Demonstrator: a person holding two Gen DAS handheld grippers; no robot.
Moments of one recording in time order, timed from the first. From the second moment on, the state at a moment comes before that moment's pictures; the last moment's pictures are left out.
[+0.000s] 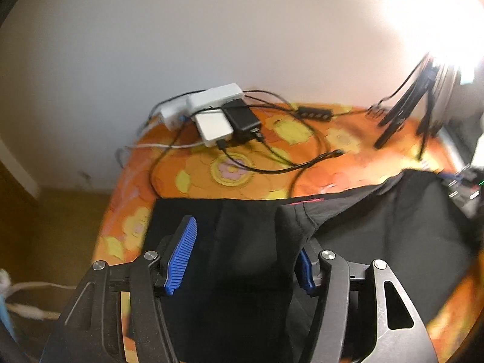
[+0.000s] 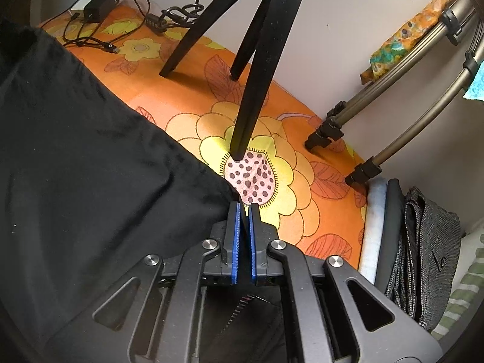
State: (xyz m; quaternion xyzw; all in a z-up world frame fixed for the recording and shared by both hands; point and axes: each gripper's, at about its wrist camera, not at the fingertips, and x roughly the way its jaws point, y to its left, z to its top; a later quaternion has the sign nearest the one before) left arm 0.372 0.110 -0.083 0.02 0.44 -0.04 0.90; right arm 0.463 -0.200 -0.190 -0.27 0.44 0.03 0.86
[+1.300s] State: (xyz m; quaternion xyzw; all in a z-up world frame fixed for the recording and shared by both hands) left arm 0.435 0.196 -0.084 0.02 0.47 0.02 0.88; right arm 0.432 -0.209 -0.192 -0.28 0.45 0.03 0.85
